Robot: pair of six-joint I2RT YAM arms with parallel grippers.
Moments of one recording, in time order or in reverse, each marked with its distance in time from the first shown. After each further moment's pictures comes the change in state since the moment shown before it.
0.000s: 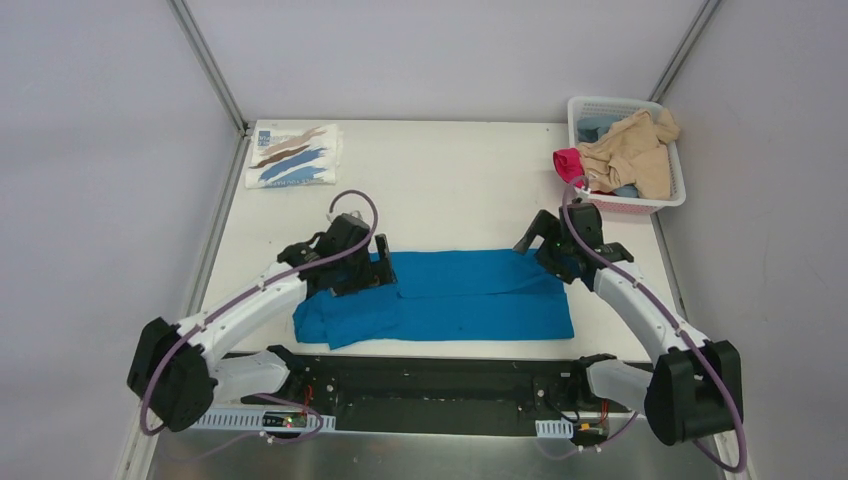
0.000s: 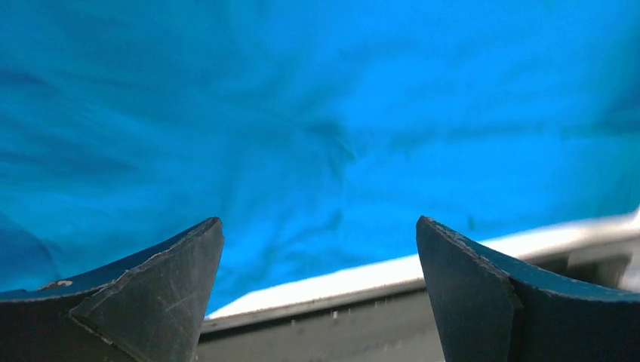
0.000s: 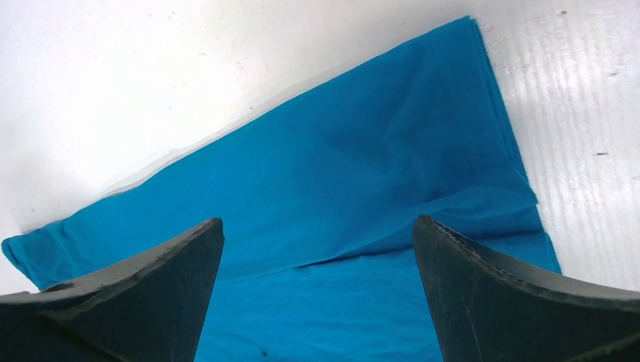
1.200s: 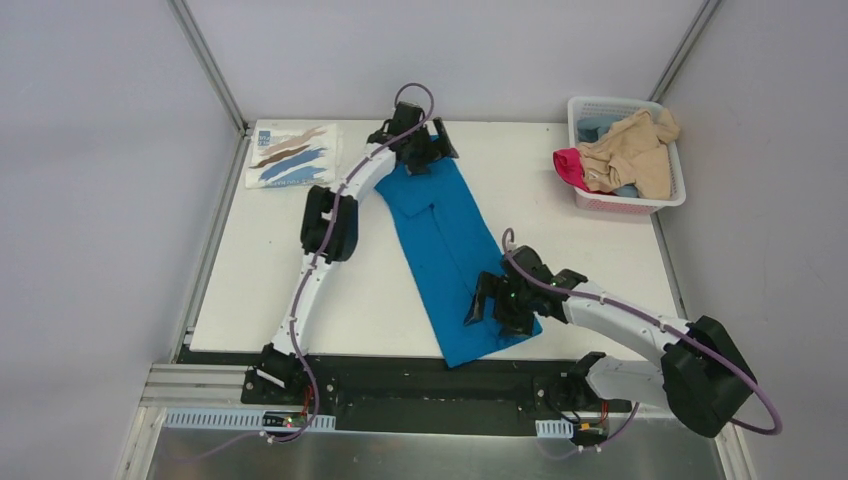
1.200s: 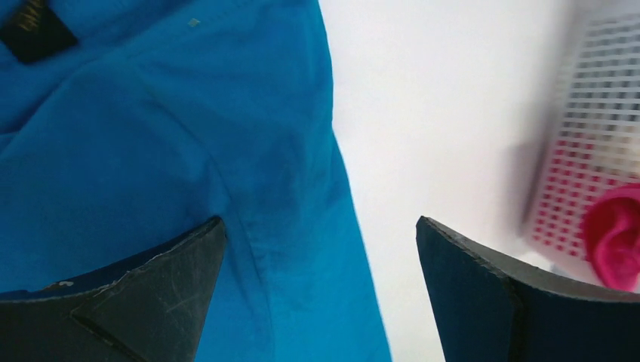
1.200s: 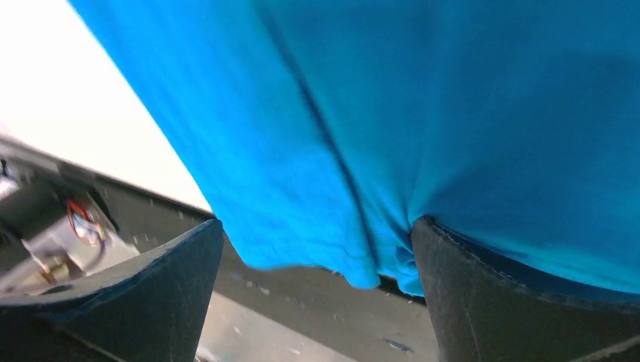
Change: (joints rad) left arm 0.280 1.491 1.569 0.133 0.239 0.042; right arm 0.417 0.063 -0.154 -0.034 -0.223 0.161
